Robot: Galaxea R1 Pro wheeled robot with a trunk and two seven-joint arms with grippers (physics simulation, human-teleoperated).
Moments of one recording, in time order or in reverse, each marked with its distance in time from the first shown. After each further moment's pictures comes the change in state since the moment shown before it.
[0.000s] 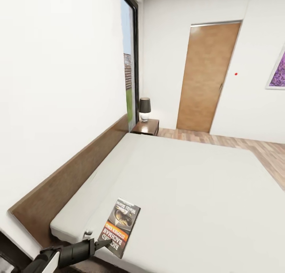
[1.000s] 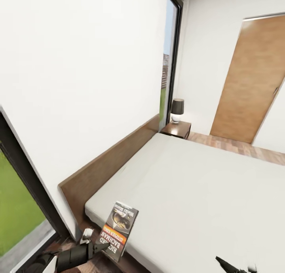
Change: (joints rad) left arm 0.000 0.004 0.007 0.050 -0.004 -0.024 0.007; right arm 0.000 -0.007 -0.230 0.001 -0.007 0.000 0.001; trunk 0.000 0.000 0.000
